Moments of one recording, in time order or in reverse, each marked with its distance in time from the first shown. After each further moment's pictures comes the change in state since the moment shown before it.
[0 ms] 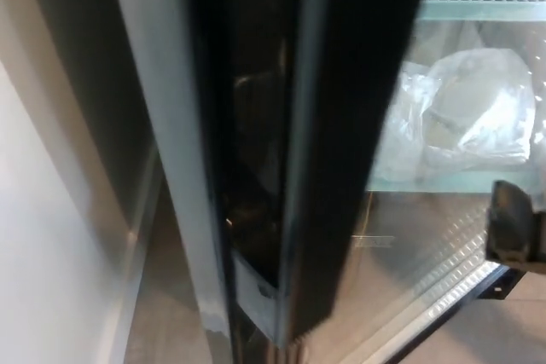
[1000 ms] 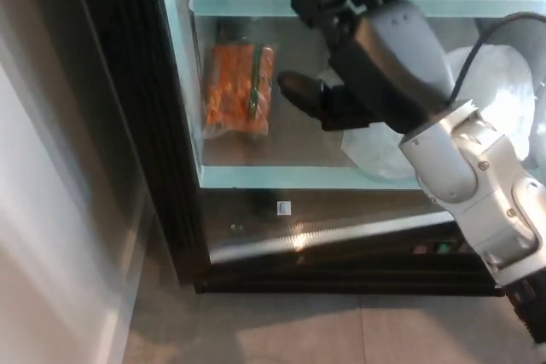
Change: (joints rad) left_arm -0.003 -0.013 -0.011 -0.002 0.000 0.000 0.000; right_arm -0.667 -0.102 0.288 0.956 -0.284 0.151 0.062
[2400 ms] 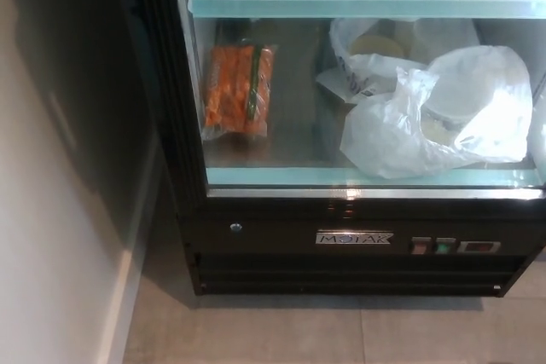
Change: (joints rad) left_arm -0.002 -0.010 -0.038 0.017 0.020 -0.011 0.008; right_arm 0.691 -0.258 0.030 0.595 -0.027 -0.072 -0.236
